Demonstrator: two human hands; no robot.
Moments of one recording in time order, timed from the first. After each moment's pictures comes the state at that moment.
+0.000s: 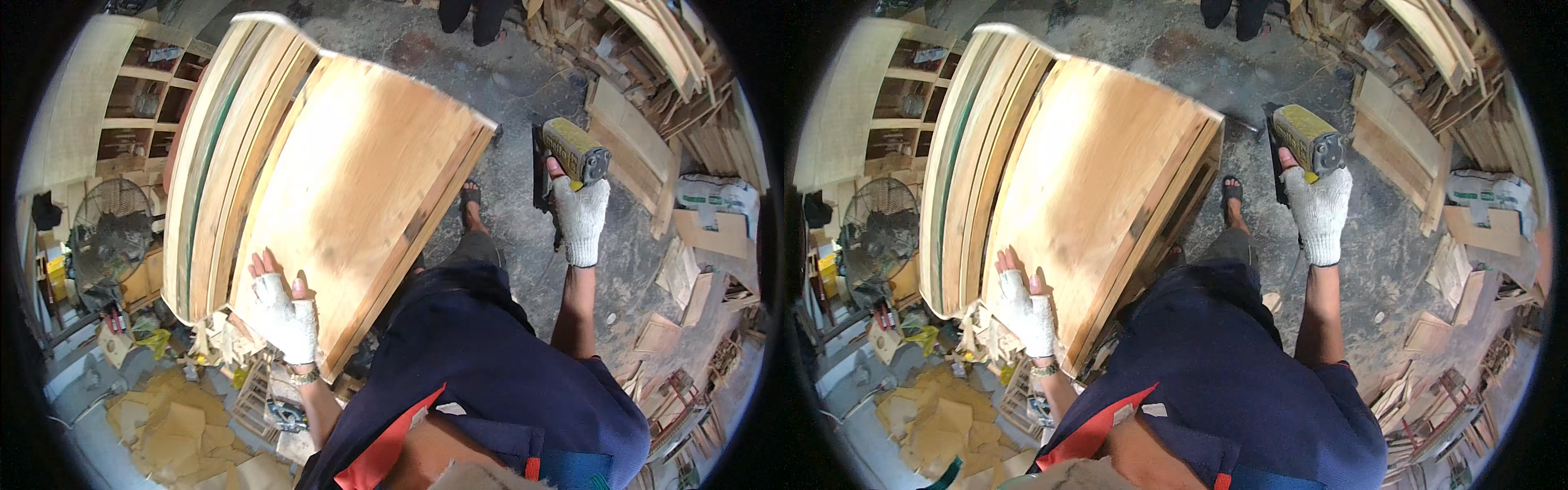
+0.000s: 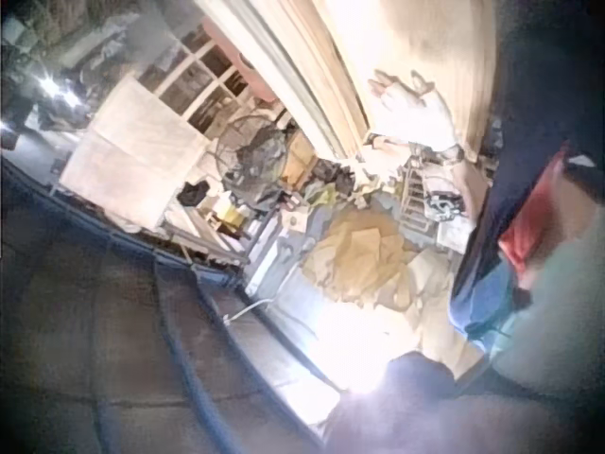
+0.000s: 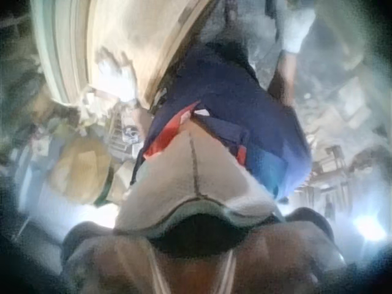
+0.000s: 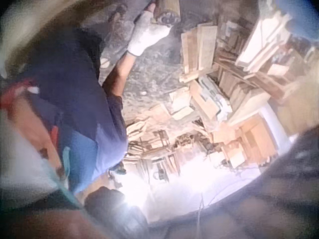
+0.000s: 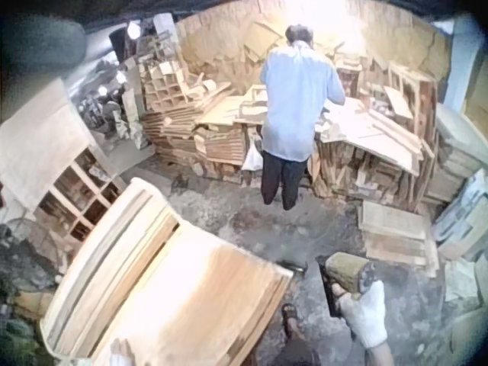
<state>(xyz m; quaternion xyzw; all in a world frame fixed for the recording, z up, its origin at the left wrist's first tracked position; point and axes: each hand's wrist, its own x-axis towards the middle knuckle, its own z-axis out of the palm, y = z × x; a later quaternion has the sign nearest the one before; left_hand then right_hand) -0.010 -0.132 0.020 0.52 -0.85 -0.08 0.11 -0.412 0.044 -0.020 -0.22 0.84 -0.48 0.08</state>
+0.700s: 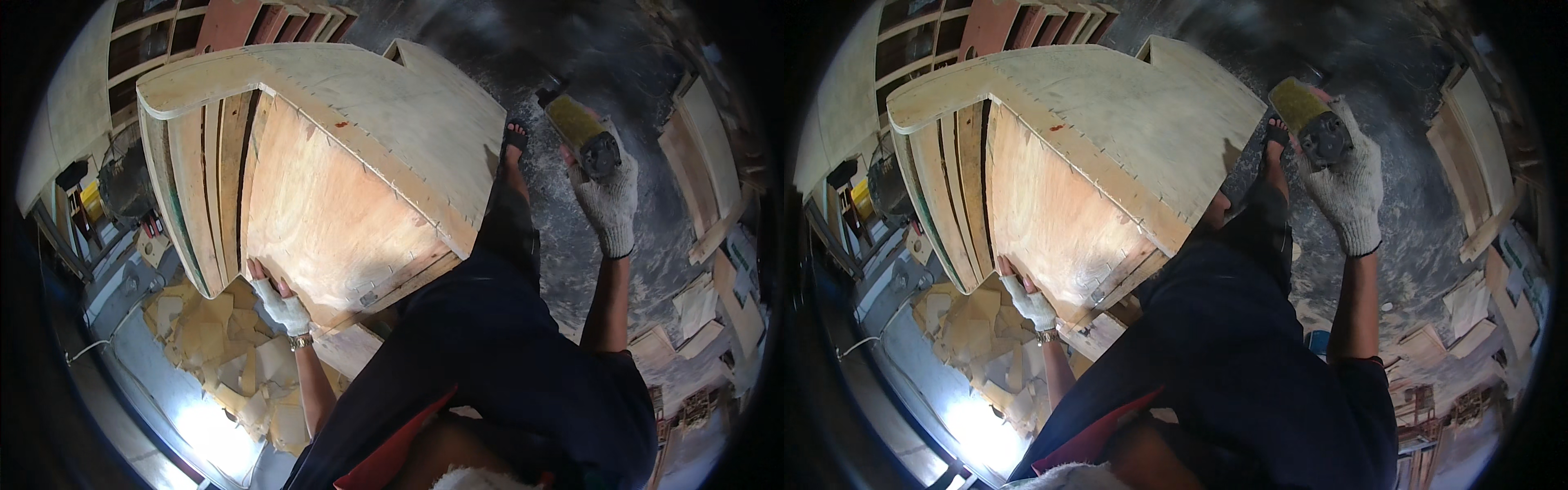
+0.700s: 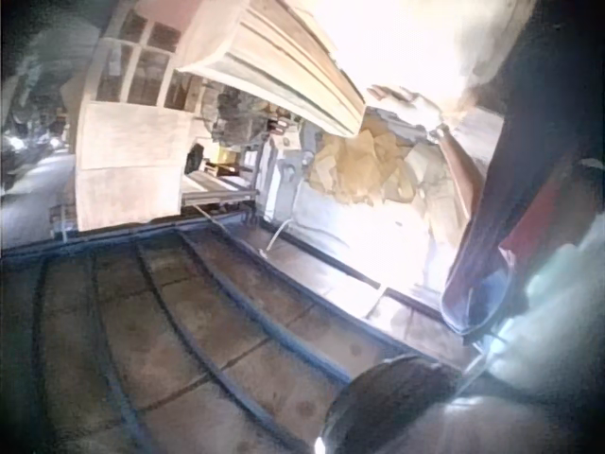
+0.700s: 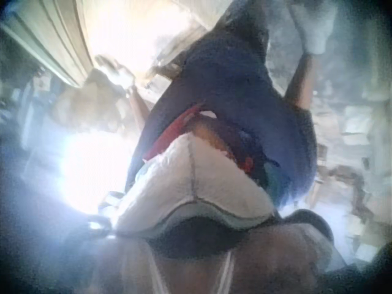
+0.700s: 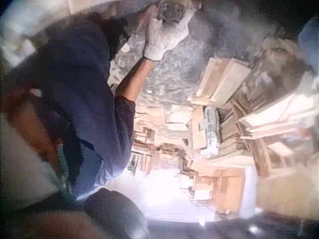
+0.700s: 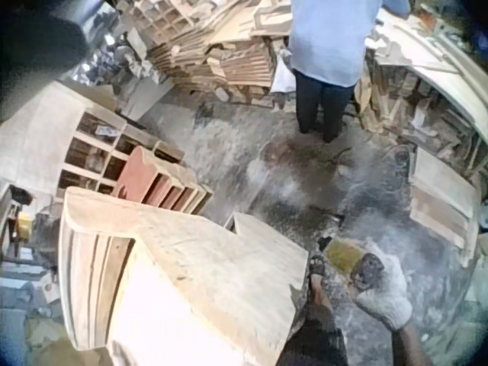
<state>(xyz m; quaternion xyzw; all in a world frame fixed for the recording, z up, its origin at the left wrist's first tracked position) -0.023 -0.121 0.022 0.64 -0.76 -0.07 0.10 -0.549 -0.035 -0.097 -0.34 0.76 -0.44 0.33</state>
